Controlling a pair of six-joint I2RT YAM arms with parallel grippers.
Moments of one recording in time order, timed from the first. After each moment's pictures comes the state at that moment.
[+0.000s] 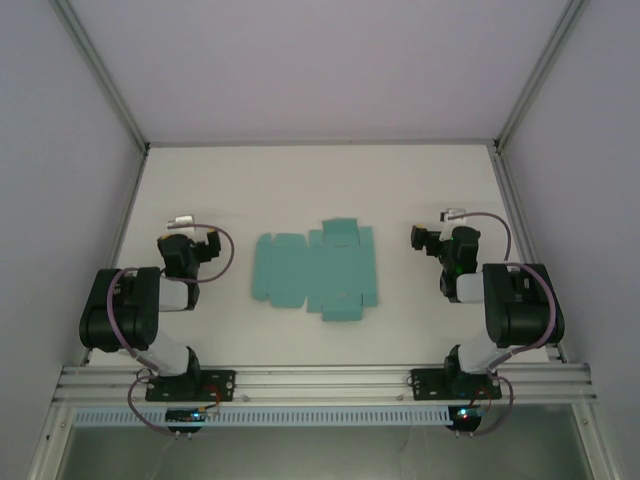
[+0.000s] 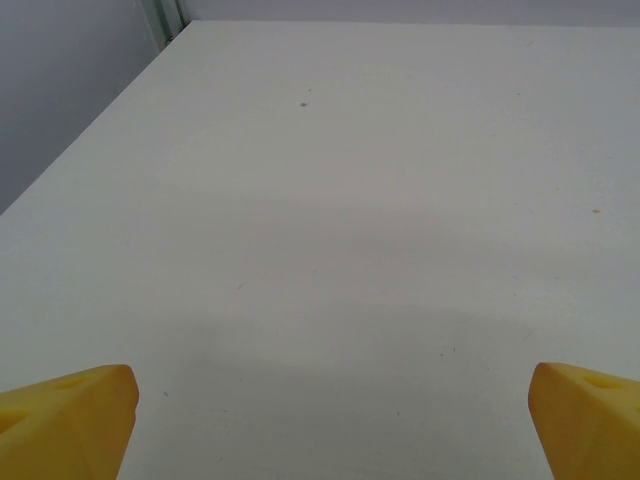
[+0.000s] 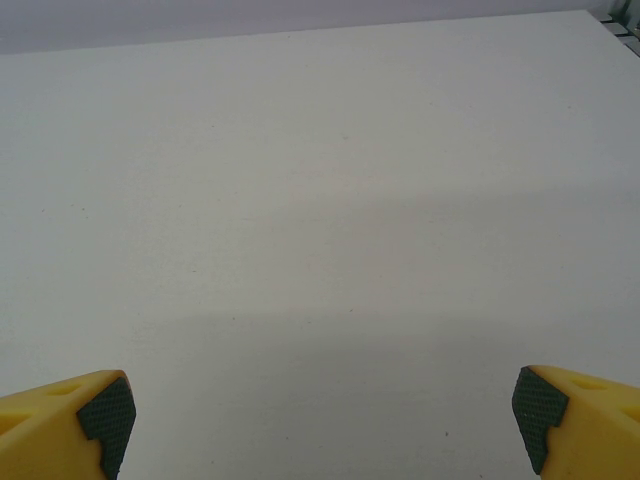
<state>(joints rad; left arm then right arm) 0.02 1.55 0.32 0.86 -0.15 -0.04 -0.02 1.56 0.37 0.80 -0.04 0.04</state>
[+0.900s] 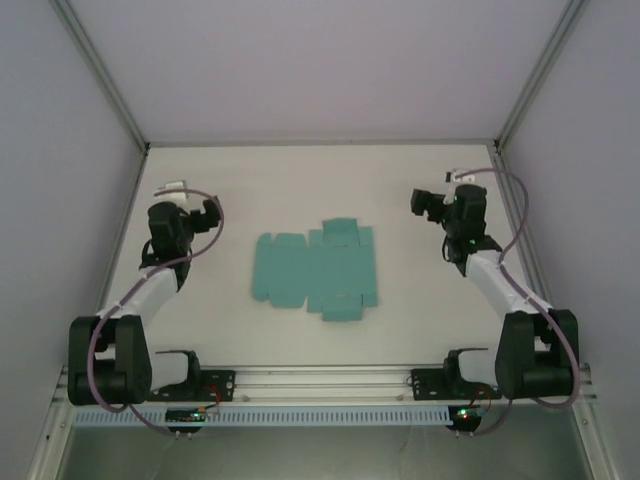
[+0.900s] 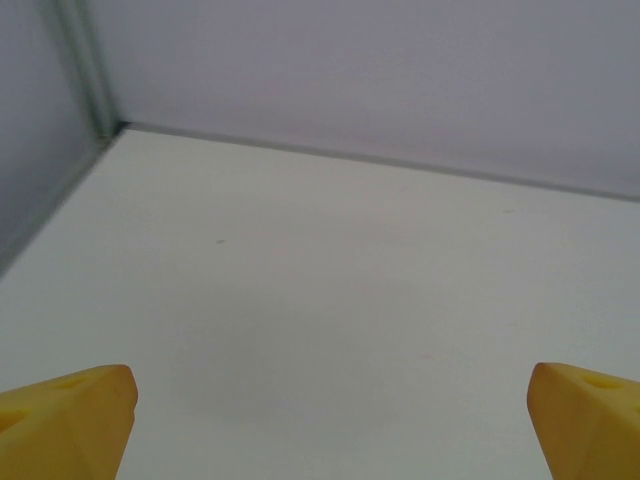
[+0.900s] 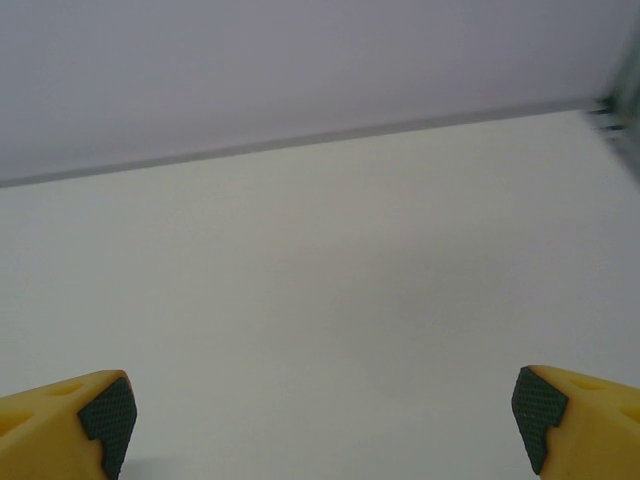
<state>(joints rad) -0.03 1.24 0.62 0.30 -0.02 -0.18 0.09 1.27 0.78 0.07 0.01 0.17</state>
